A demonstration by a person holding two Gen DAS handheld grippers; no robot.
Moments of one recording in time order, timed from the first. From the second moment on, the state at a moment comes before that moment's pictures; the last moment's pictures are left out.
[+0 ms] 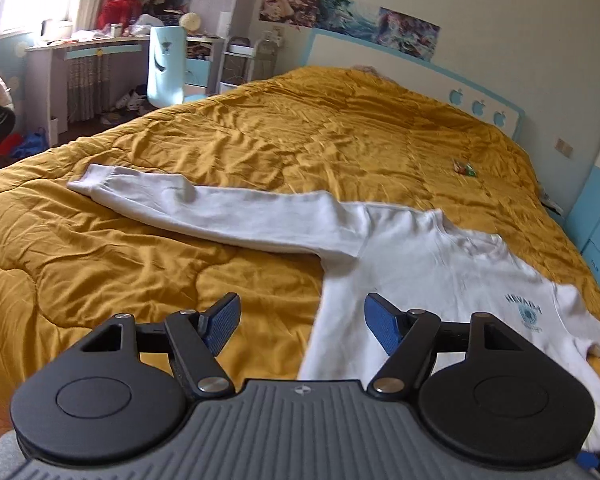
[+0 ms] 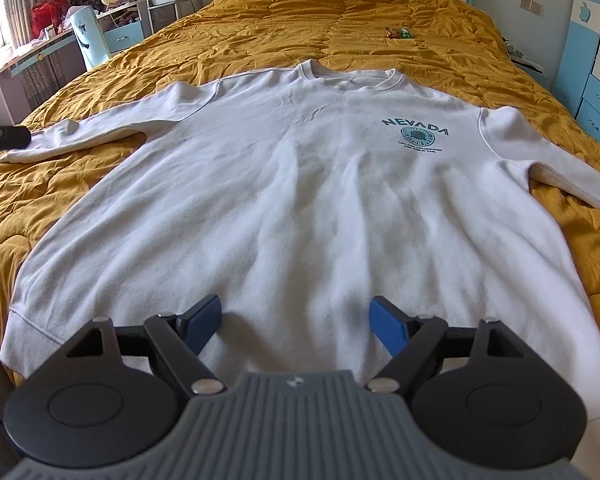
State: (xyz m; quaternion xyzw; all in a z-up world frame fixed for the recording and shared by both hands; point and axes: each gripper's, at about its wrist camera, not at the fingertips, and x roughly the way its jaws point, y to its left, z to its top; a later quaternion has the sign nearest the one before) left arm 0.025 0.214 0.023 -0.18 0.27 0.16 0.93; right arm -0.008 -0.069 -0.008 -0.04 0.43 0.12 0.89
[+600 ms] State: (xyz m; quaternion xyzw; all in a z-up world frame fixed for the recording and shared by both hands) left arm 0.074 0.520 -0.094 -0.54 0.17 0.28 0.77; right arm -0.003 -0.060 -0.012 -0.08 0.38 0.12 0.91
